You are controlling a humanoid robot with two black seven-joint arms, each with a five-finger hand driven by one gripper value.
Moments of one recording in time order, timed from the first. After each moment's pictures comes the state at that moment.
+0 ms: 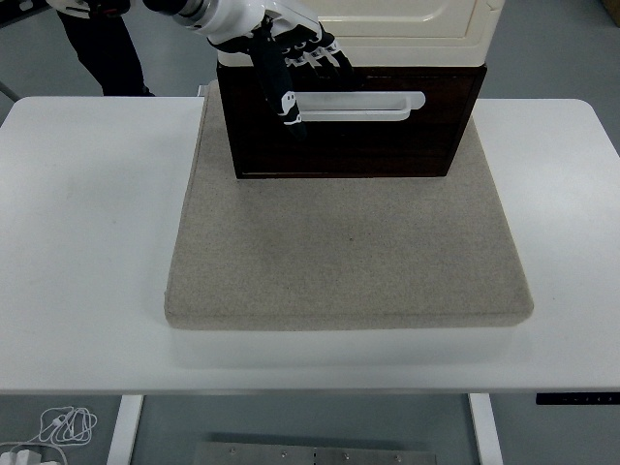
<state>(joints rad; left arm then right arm) -1.95 0.51 0.30 -1.27 0.26 -0.37 0.34 -0.03 0.00 0.13 0.15 -0.15 0.22 0.04</state>
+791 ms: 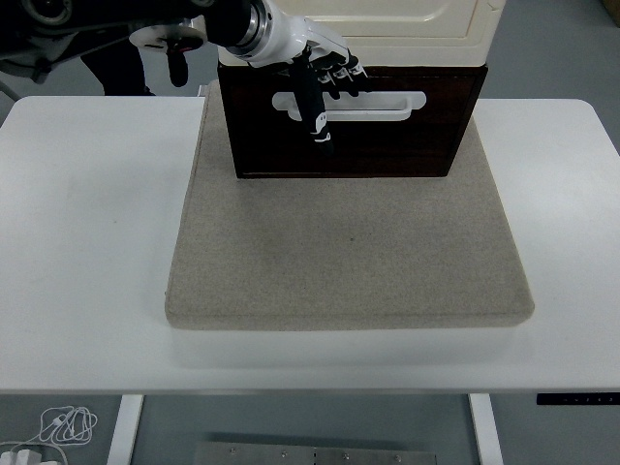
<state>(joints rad) -1.89 0.35 0.31 -1.17 0.29 -0.28 0.38 -0.03 0.00 0.13 0.15 -0.15 0.22 0.04</state>
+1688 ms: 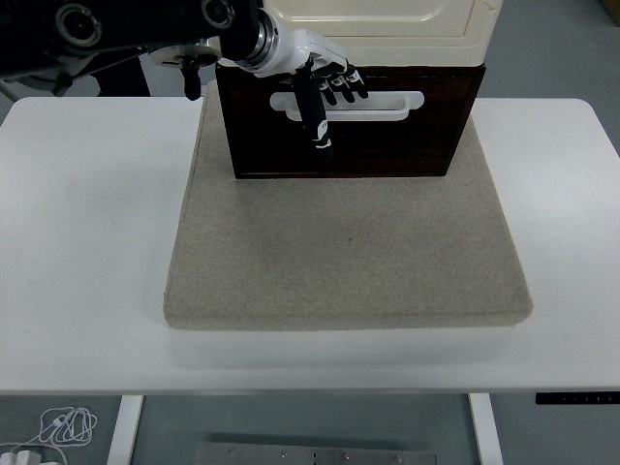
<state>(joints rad) -1.85 0.31 0.30 -1.13 0.32 -0.25 0.39 -0.03 0.00 0.13 0.15 -0.15 0.22 0.04</state>
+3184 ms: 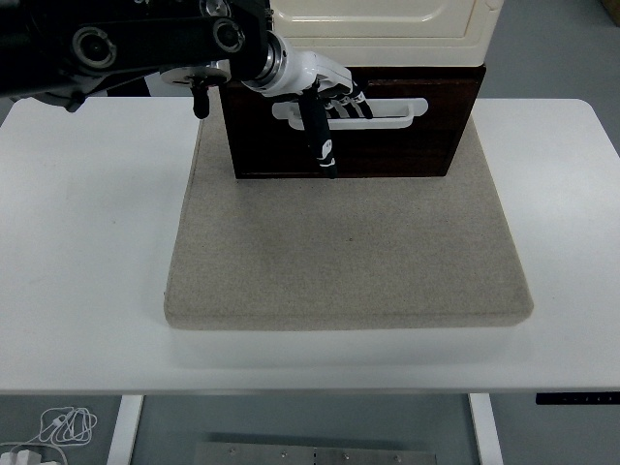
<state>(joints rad) -1.82 0.29 0.29 -1.15 0.33 -0.26 0.39 -0.03 0.00 0.13 0.15 -0.15 0.22 0.04</state>
